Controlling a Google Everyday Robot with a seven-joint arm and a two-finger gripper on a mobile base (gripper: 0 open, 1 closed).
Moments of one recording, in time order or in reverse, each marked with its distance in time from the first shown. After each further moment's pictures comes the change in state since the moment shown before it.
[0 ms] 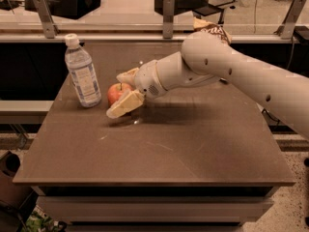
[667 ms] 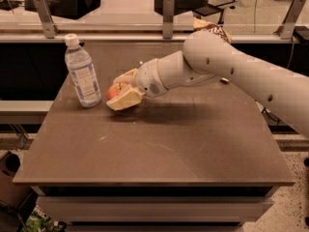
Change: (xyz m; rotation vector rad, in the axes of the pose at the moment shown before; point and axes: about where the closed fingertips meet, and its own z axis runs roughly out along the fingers) arm 0.001 -0.001 -0.002 0.003 0.000 0.001
